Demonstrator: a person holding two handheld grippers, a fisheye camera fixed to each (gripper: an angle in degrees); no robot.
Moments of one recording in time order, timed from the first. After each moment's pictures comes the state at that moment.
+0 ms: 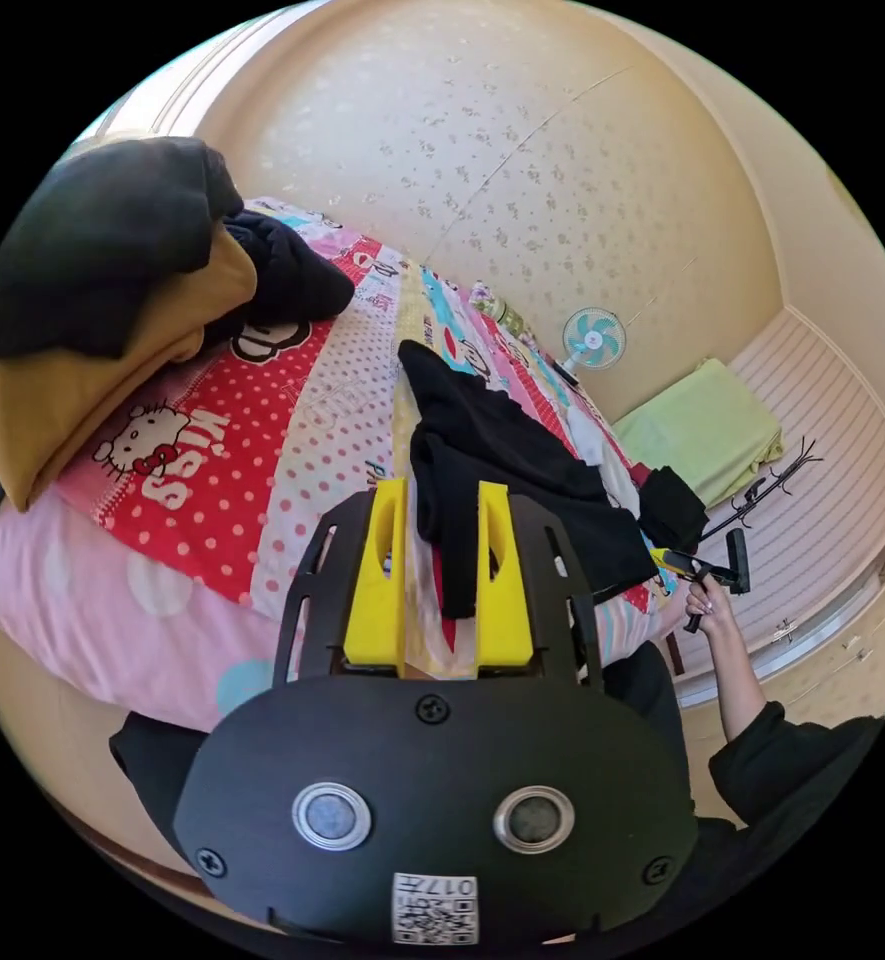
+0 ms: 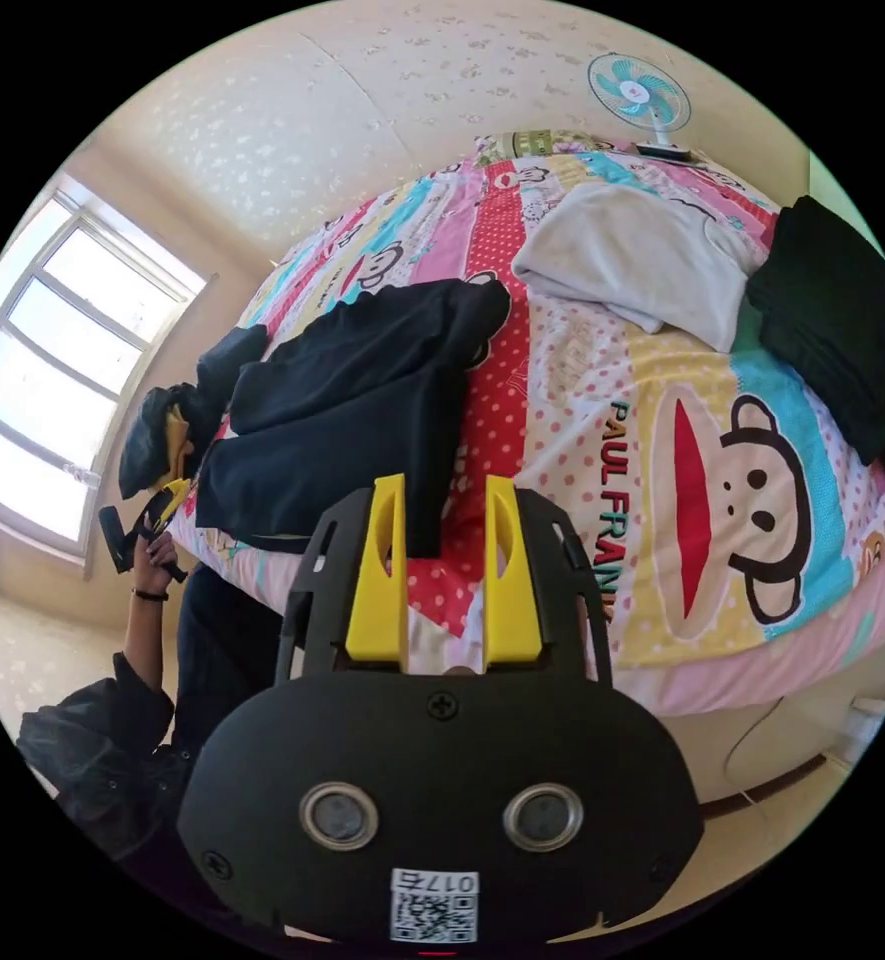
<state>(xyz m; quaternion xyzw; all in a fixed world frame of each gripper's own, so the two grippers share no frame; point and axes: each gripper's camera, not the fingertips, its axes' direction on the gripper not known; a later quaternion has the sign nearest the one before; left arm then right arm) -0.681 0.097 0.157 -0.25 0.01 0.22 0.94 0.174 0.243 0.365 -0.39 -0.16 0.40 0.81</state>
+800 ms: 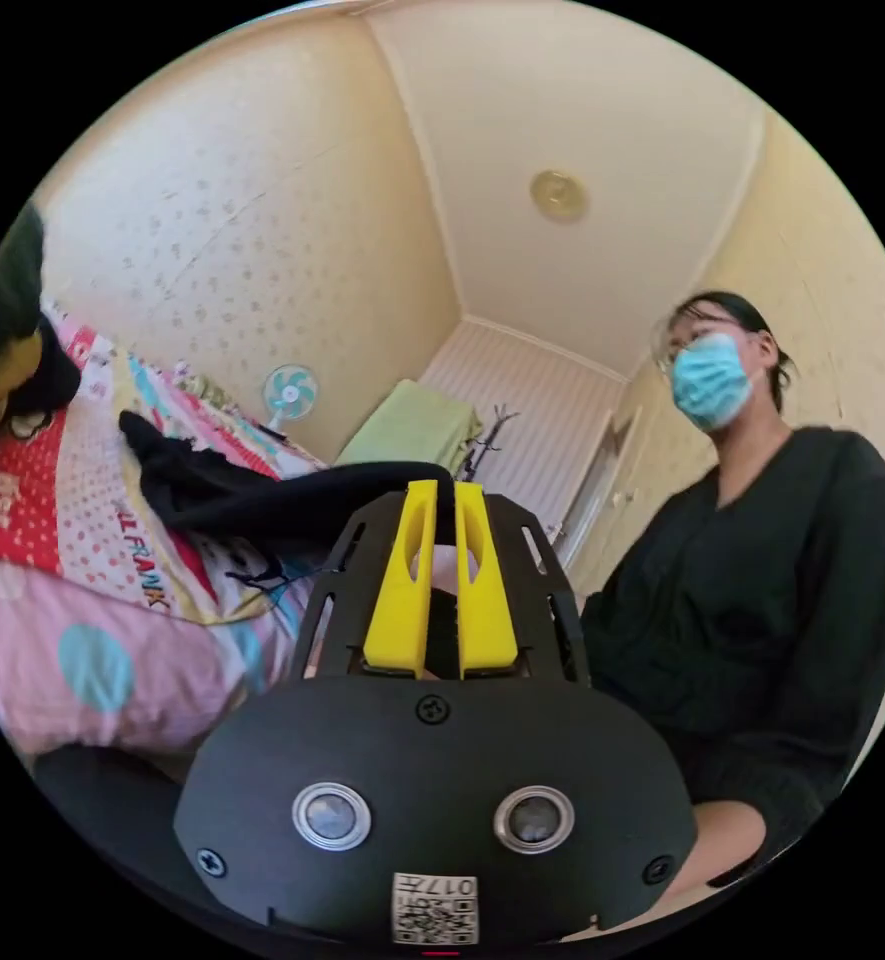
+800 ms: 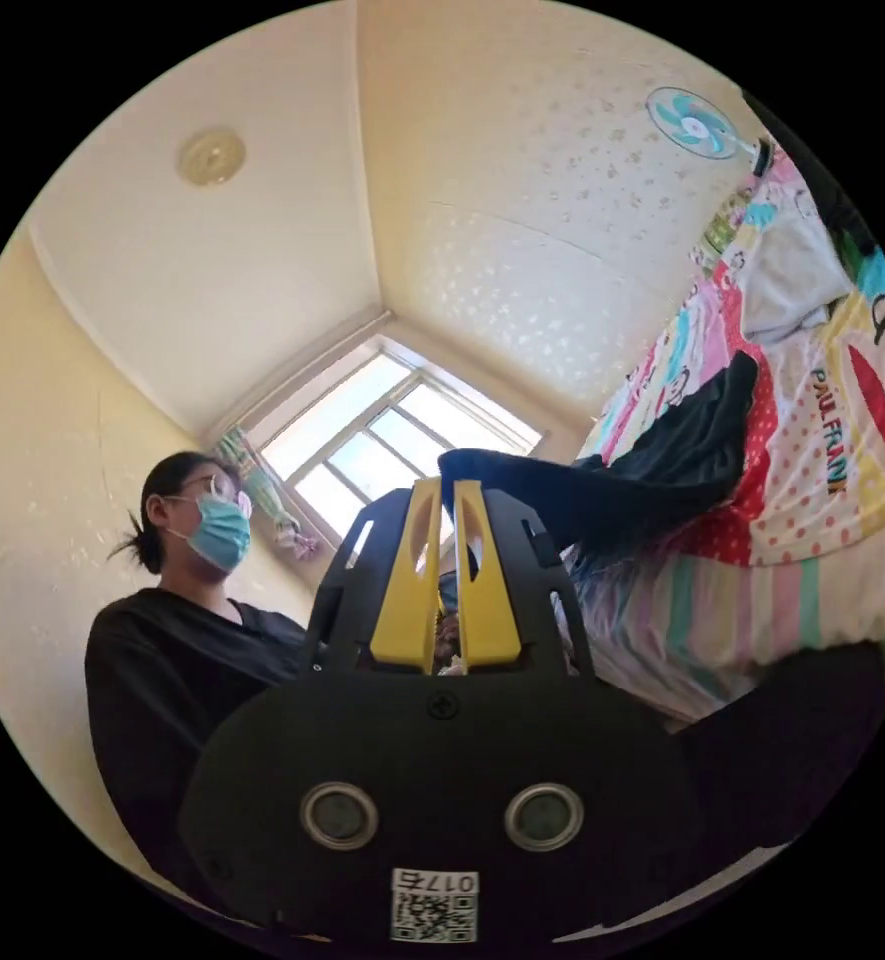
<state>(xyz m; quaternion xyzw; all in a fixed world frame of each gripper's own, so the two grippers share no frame) -0.721 0.125 -0.065 -0.21 0.47 0.31 0.80 0.197 0.258 0.014 0.01 -0.44 0.41 0.80</state>
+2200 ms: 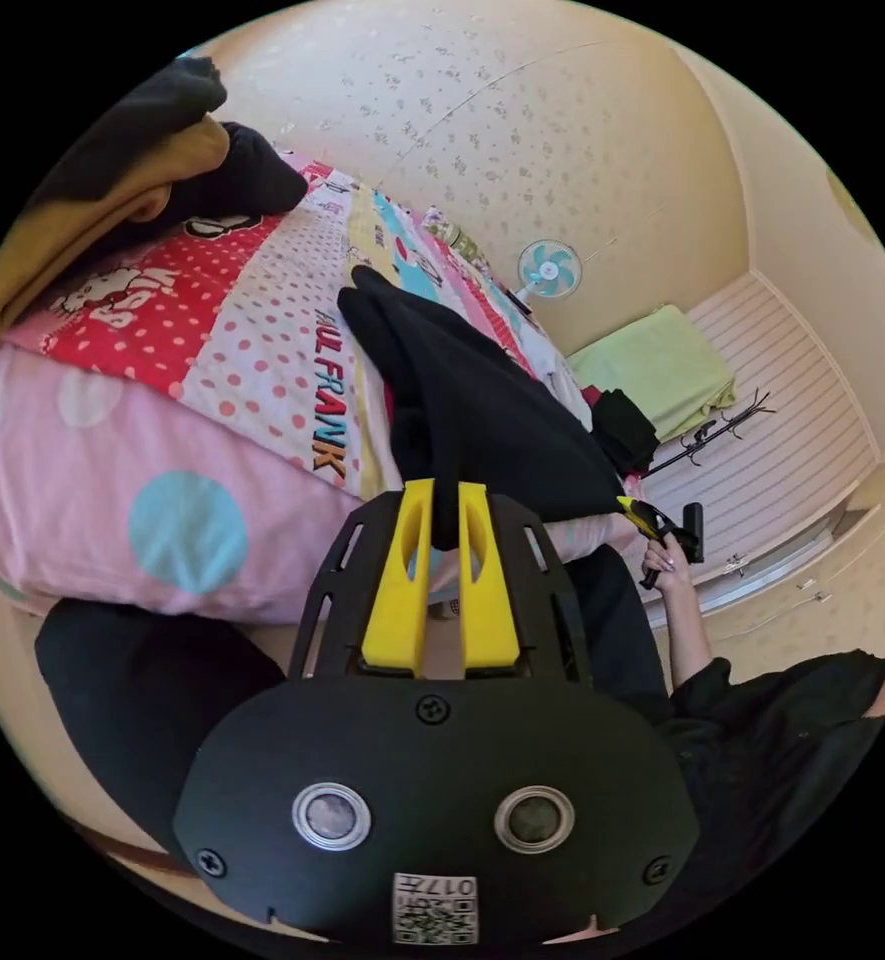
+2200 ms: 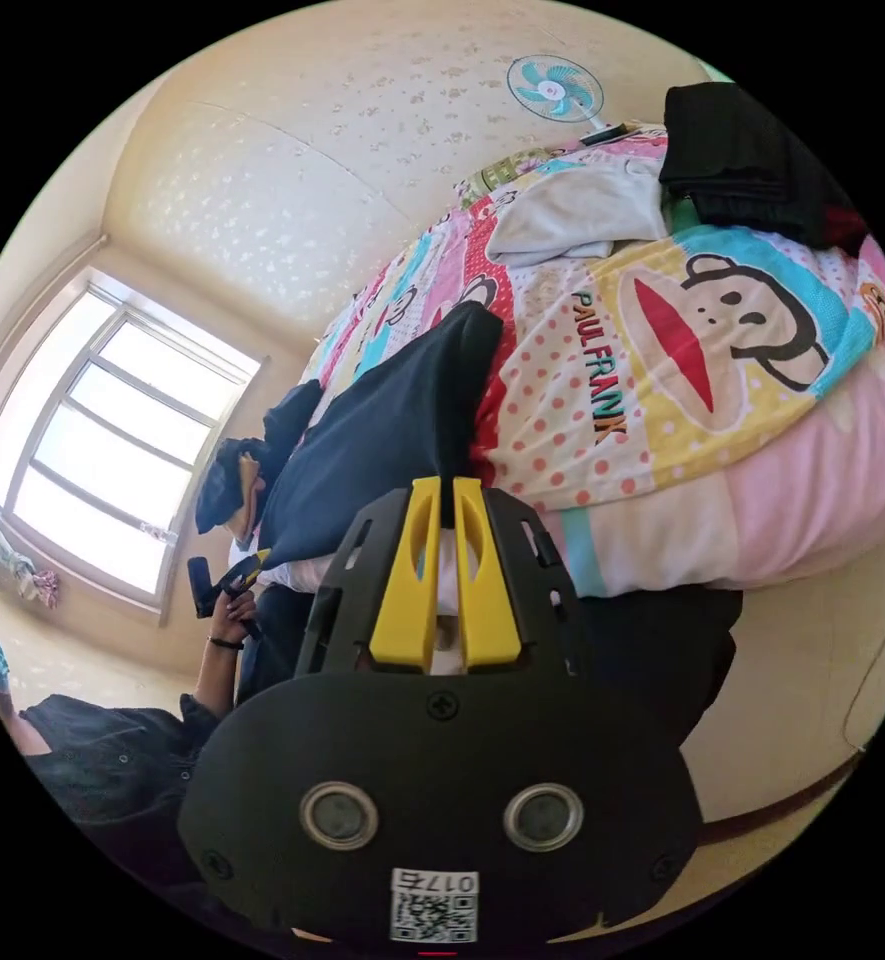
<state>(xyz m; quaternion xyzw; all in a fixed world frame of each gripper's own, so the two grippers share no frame) -0.724 0.140 0.142 -0.37 0.04 0.19 0.91 0.071 0.325 0.282 -0.35 -0.14 0.49 0.78</state>
